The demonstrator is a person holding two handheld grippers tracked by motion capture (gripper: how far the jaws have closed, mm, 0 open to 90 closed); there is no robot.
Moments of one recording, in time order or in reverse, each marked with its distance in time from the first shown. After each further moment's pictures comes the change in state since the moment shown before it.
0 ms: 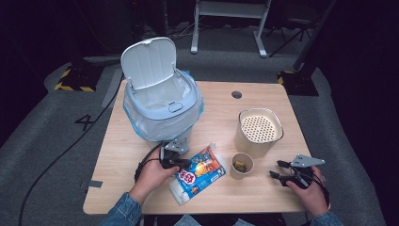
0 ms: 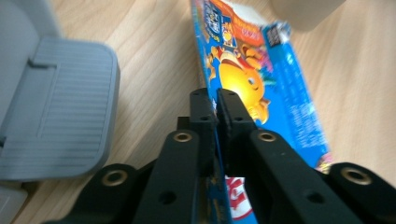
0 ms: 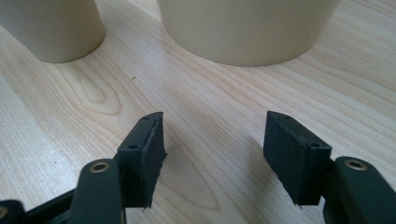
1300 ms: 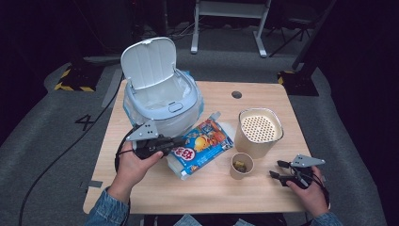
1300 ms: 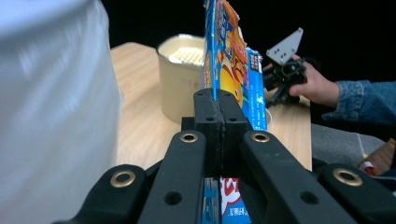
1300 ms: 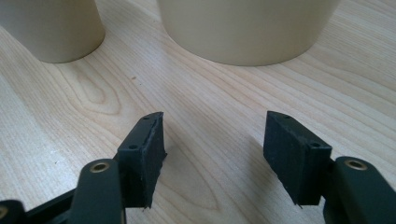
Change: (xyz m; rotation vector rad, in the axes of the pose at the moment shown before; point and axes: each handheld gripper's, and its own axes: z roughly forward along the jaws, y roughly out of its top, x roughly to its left) left arm -0.031 0.045 -0.113 -0.453 -0.020 0.163; right arm 0.000 0.000 0.000 0.000 0.001 0.002
